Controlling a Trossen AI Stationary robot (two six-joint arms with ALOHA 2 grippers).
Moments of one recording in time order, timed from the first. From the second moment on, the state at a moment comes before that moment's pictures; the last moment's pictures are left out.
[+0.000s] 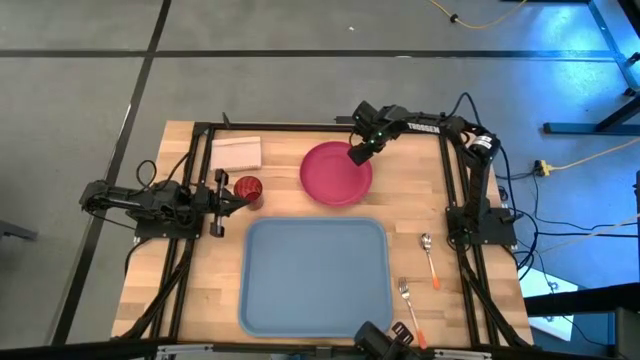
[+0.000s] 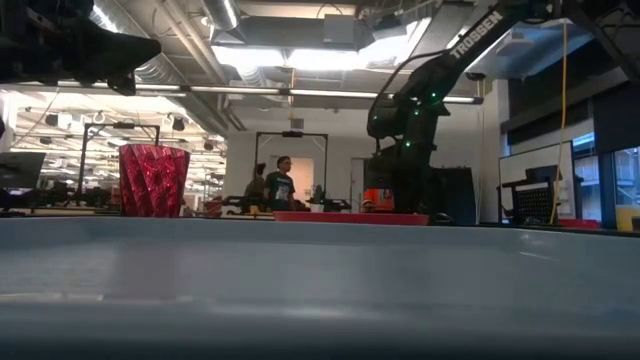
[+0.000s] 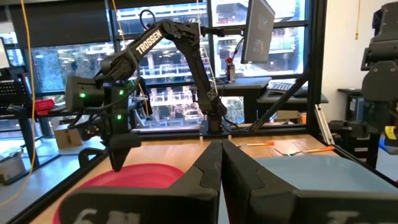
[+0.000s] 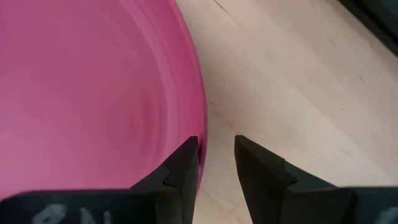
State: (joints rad) left arm -0.13 0.00 0.01 0.20 -0.17 0.08; right arm -0.68 1.96 1.37 -0.75 -0.05 0.18
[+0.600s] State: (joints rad) left arm -0.13 0.00 0.01 0.20 -0.17 0.08; right arm -0.61 1.96 1.37 -0.75 -0.08 0.20
